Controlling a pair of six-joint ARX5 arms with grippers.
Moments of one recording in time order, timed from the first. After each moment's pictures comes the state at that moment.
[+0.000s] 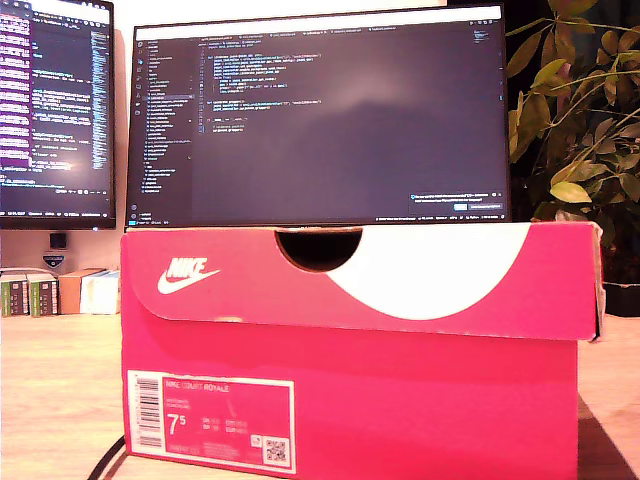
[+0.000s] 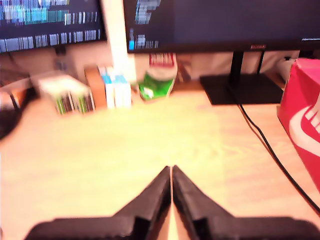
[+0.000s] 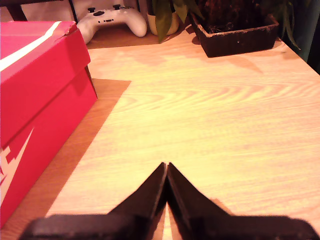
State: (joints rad) left arm -0.20 0.00 0.06 -0.25 -0.03 -0.08; right arm 0.07 0.22 0.02 -0.15 0.09 0.10
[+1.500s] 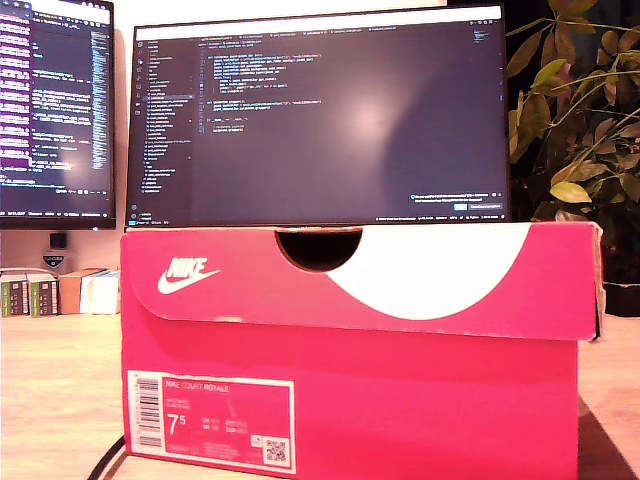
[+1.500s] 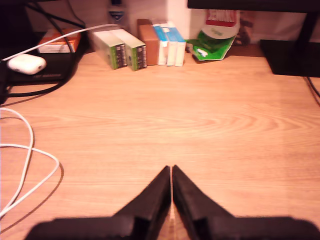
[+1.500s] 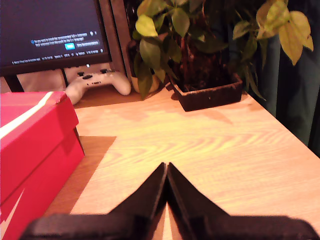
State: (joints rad) left arm -0.01 0.00 0.06 -0.37 -0.03 -0.10; right arm -0.01 0.01 0.02 -0.17 0.09 0.10
